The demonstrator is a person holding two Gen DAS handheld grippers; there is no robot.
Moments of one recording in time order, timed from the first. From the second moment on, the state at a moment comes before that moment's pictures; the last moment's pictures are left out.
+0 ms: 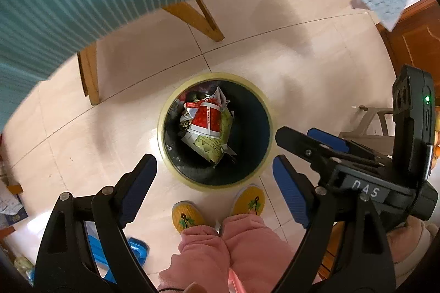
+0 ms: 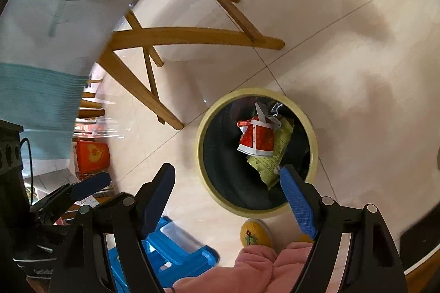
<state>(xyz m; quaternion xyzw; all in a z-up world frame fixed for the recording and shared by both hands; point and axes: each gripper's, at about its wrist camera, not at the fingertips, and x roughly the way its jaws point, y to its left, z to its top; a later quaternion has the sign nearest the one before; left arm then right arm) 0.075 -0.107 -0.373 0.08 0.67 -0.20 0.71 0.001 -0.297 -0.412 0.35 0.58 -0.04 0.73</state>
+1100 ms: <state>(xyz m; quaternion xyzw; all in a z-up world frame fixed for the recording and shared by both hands) 0.048 -0.070 0.021 0.00 0.52 -0.19 0.83 -0.019 -0.270 0.016 0.24 0.44 0.03 0.87</state>
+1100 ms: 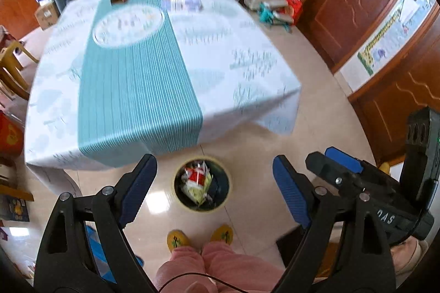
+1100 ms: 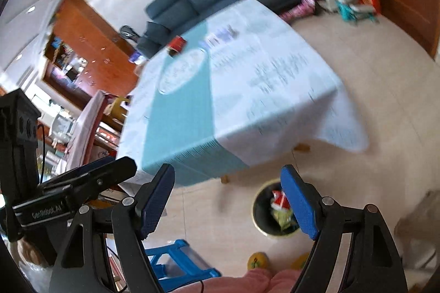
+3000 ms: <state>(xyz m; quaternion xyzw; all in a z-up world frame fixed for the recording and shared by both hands) 0.613 0.085 -0.028 -0.01 0.52 -0.15 0.84 0.561 -0.279 -0.142 0.36 0.54 -0.22 0.73</state>
